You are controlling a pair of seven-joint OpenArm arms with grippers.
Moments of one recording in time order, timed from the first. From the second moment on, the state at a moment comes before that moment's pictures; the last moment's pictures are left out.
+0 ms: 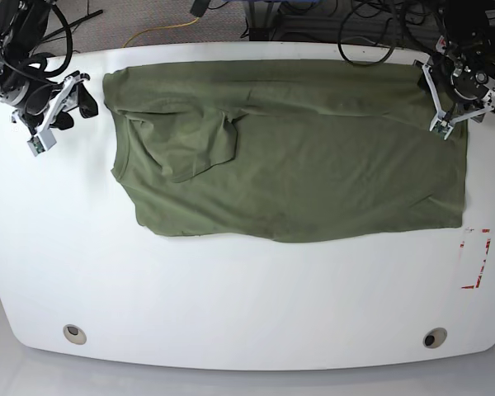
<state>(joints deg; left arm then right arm) 21.4 -15.8 -25.6 107.3 0.1 -42.8 67.0 -19.0 23.9 38.9 107.3 55.6 40.7 -83.5</state>
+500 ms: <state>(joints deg) 18.7 -15.8 -37.1 112.6 -10.5 -42.8 70.3 -14.3 12.9 26.2 102.7 45.0 40.8 -80.4</state>
